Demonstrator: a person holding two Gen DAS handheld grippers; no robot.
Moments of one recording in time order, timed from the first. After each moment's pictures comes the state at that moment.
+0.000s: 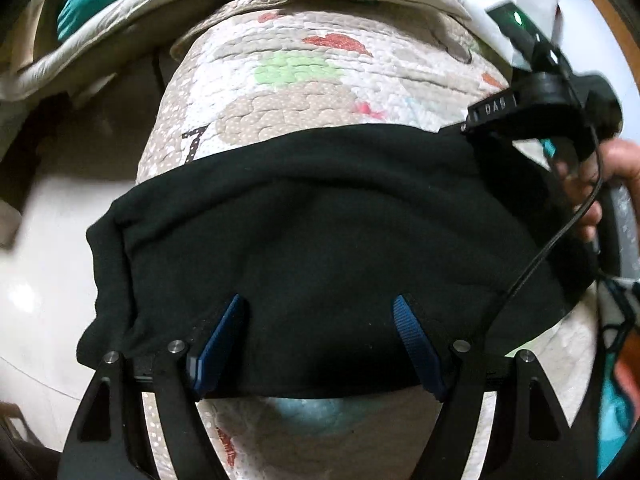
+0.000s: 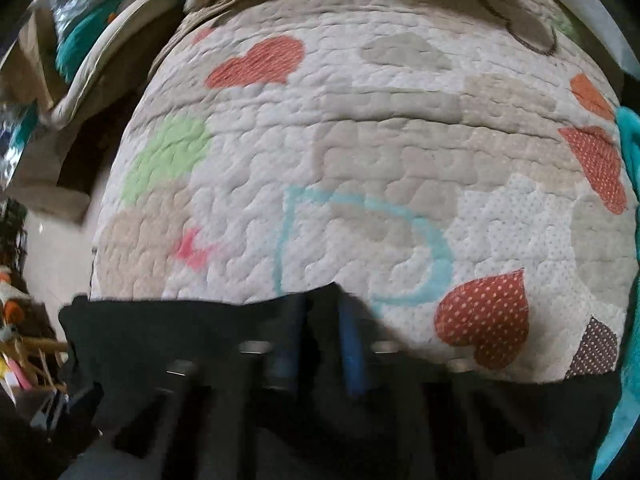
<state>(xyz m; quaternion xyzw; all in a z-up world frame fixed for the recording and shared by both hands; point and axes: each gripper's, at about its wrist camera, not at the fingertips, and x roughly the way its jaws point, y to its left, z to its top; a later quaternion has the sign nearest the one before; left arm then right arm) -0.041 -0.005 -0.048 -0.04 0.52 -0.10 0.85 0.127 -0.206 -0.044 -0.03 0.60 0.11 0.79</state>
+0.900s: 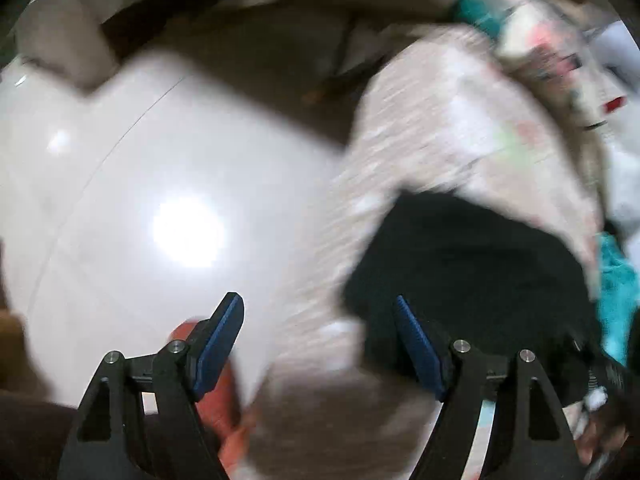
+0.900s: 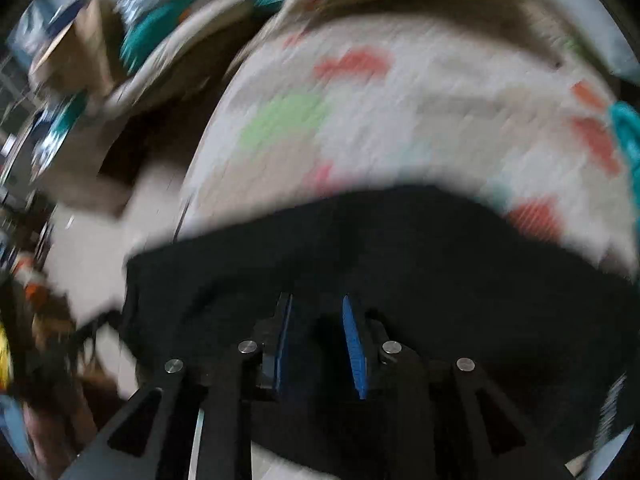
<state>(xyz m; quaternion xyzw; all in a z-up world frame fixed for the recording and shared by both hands) -0.060 0.157 -0.078 -0.24 0.56 0.10 0.79 0.023 -0.156 -0.038 0.00 0.59 0.18 0.79</state>
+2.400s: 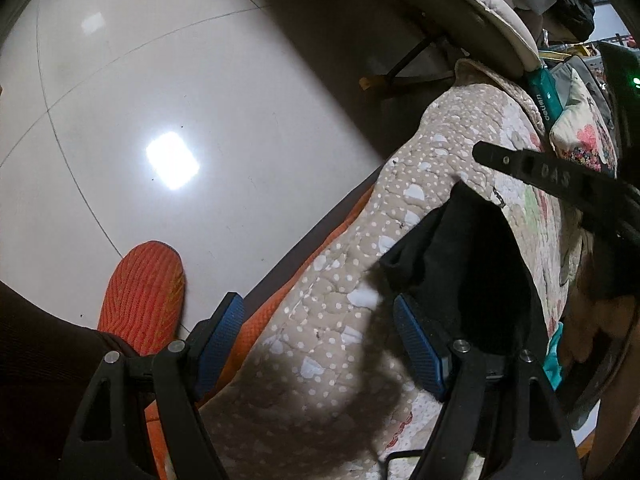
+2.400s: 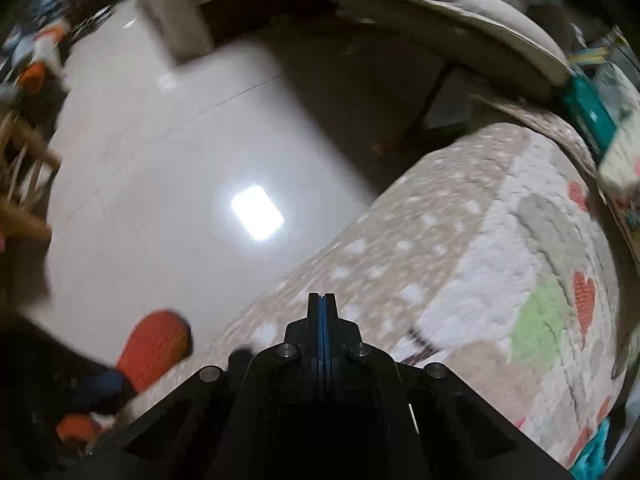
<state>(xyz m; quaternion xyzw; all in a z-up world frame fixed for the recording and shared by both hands) -0.103 0.175 -0.103 -0.44 0.51 0.14 0.72 0.082 0.125 -0.061 -0.33 0.52 0.30 0.73</state>
